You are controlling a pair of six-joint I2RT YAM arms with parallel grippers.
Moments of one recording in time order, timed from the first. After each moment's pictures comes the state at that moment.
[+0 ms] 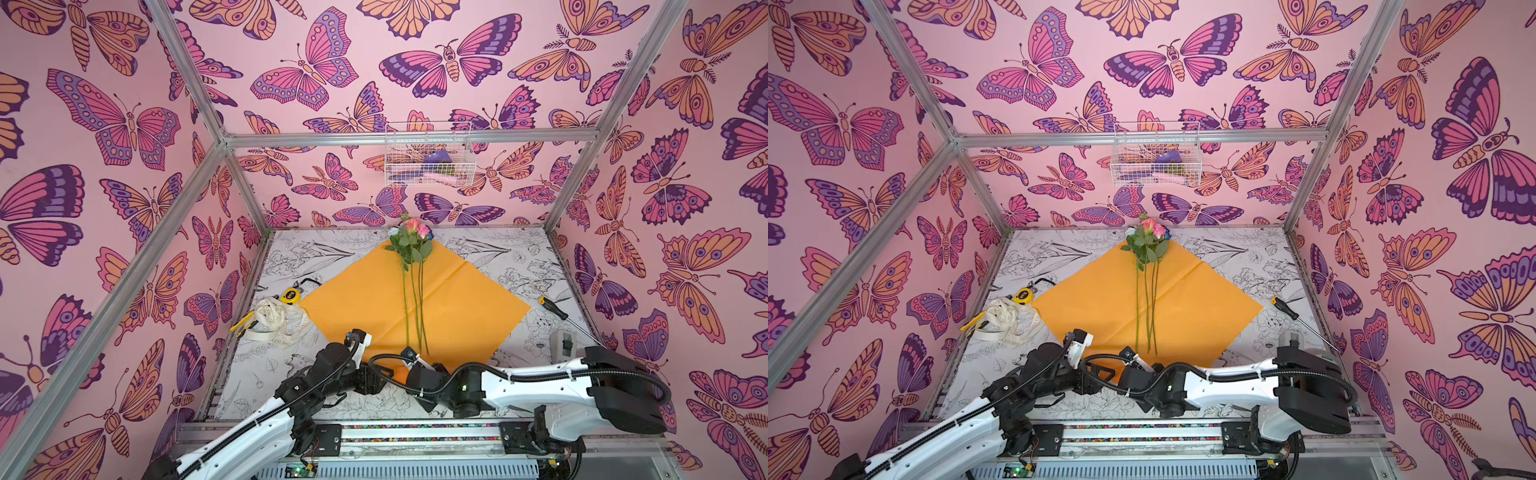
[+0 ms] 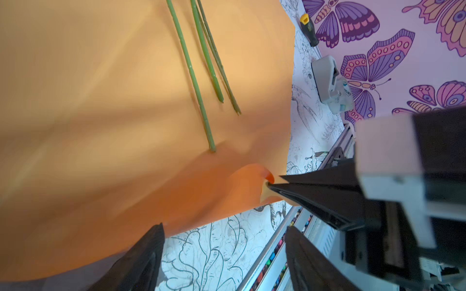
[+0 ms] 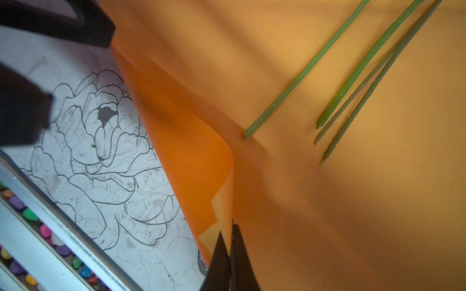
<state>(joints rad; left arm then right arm) -0.71 0.69 0.20 -0.15 0.35 -0.63 1.34 1.46 0.76 -0.39 0.33 0.52</state>
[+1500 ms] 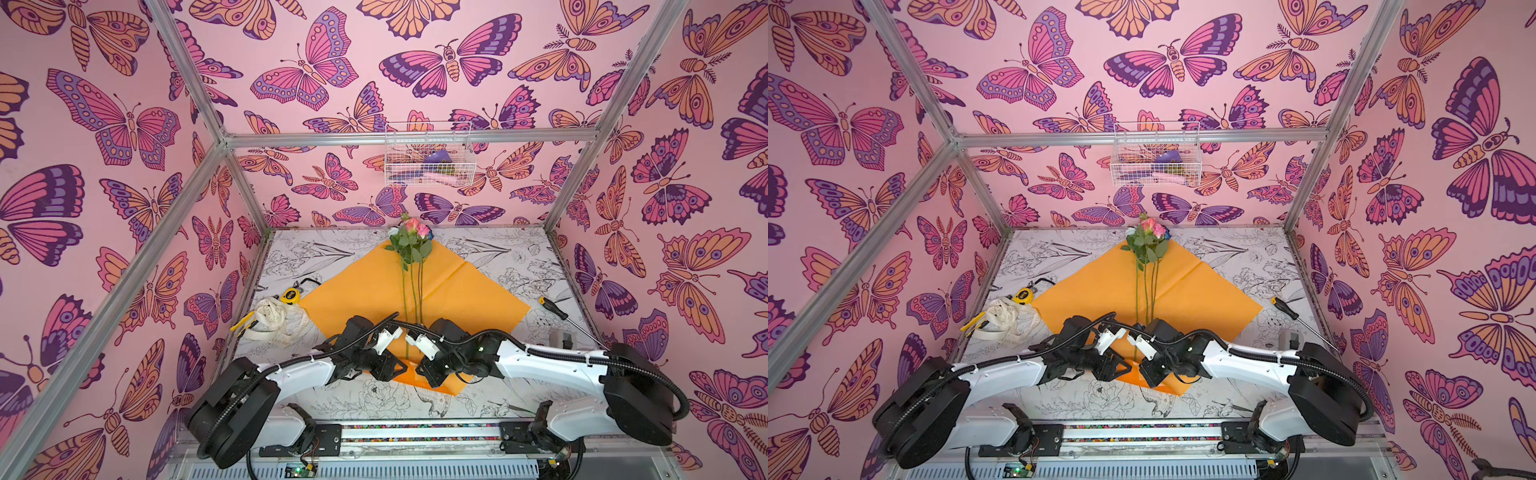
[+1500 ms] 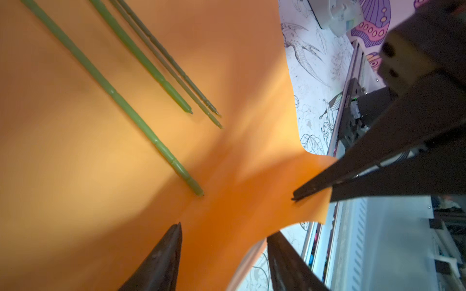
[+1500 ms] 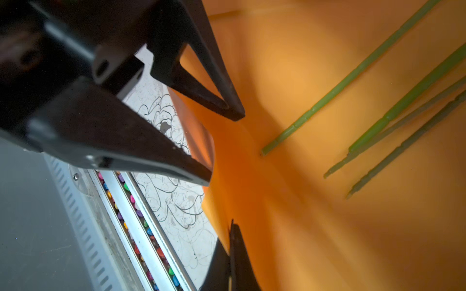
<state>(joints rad) -0.64 1.34 0.42 0.06 0.62 -0.19 1.01 1.40 0.76 -0.33 -0.23 0.31</state>
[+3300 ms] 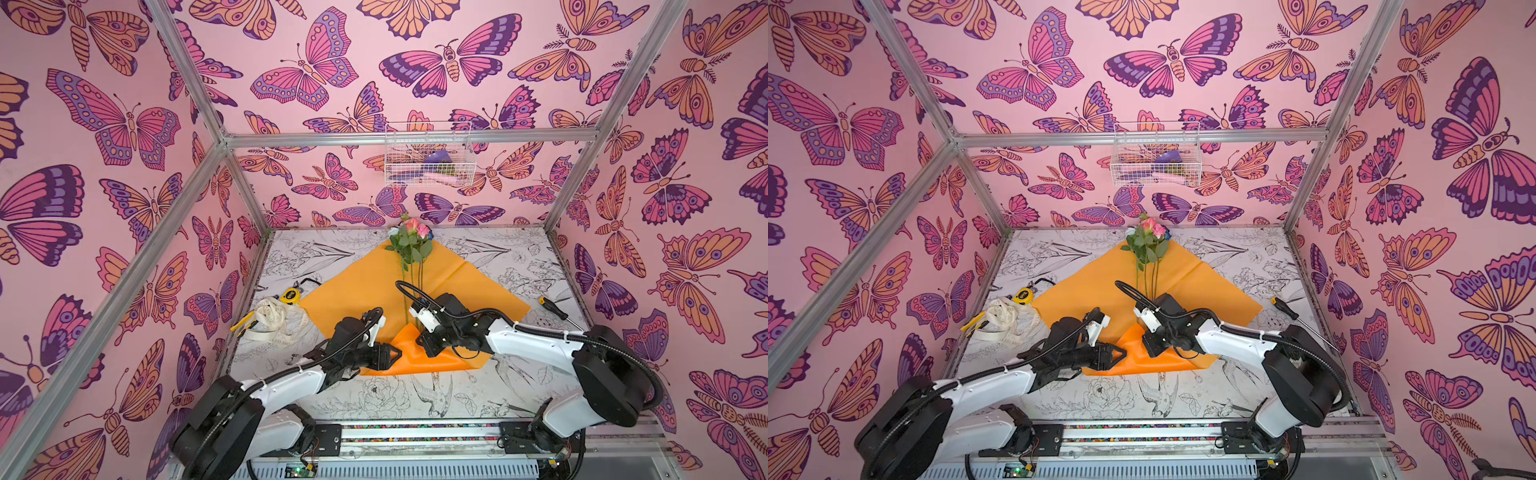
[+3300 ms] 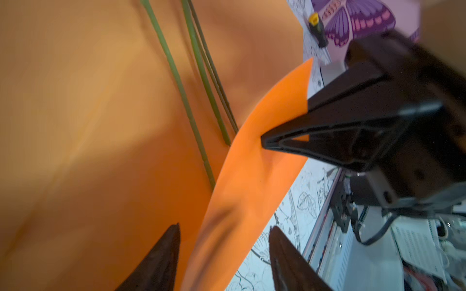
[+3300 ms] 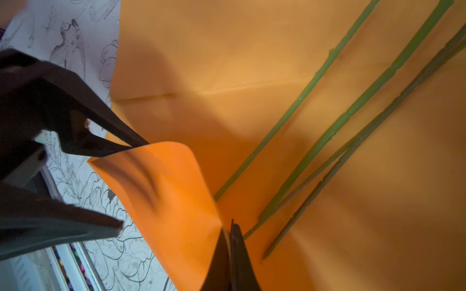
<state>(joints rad) -0.60 1.15 0.35 0.12 0.42 -0.55 0.81 1.57 0.86 -0.24 -0.23 0.20</state>
